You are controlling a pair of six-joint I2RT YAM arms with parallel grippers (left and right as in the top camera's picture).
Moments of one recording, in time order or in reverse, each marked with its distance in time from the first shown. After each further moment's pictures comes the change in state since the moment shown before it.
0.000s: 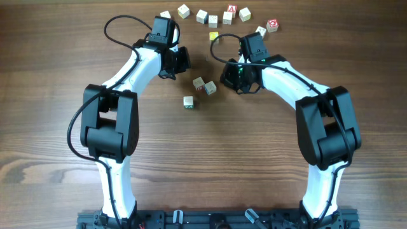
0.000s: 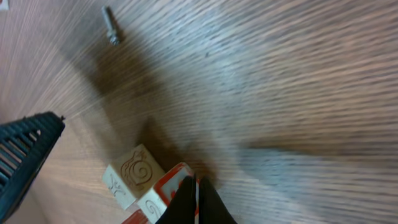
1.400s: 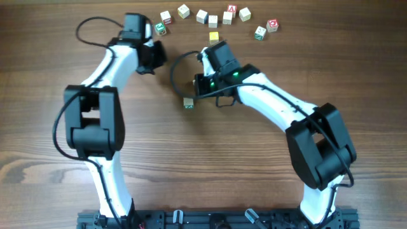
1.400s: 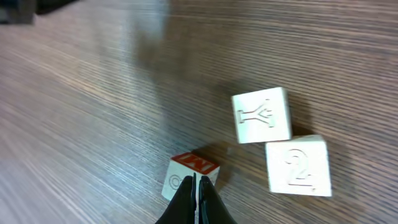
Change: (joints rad) left arm 0.170 0.000 0.000 0.014 -0.001 -0.014; right arm 0.236 -0.107 0.000 -0.002 0.151 -0.433
